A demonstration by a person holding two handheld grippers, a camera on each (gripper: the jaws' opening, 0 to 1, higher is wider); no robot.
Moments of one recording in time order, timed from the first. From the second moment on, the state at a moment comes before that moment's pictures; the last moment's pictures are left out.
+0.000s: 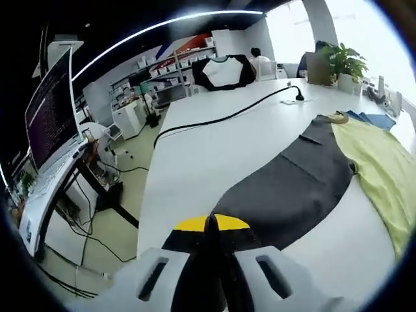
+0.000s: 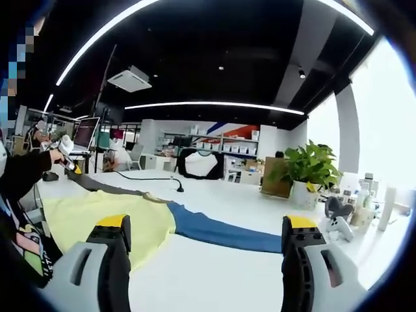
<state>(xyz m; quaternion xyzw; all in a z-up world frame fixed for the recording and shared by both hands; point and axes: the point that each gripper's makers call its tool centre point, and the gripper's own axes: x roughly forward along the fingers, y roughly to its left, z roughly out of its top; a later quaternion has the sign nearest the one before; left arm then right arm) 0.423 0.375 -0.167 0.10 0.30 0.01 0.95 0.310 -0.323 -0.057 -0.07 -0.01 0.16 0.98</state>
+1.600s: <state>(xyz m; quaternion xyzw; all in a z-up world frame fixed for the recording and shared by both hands) 0.363 0.398 -0.175 -0.14 0.34 0.06 0.93 0.299 -0.333 -0.044 -0.07 -0.02 0.15 0.99</state>
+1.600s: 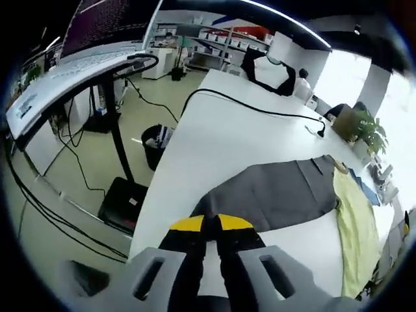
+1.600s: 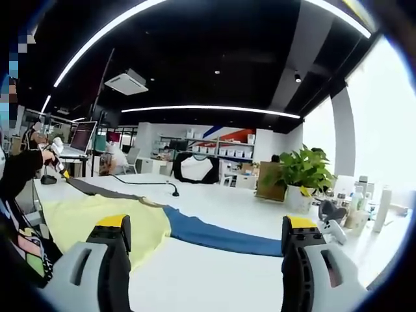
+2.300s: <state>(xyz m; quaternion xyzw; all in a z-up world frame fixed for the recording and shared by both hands) 0.403 0.386 -0.085 -0.08 0.24 0.02 0.97 0.299 -0.332 -0.055 -0.13 0.01 0.15 0.98</state>
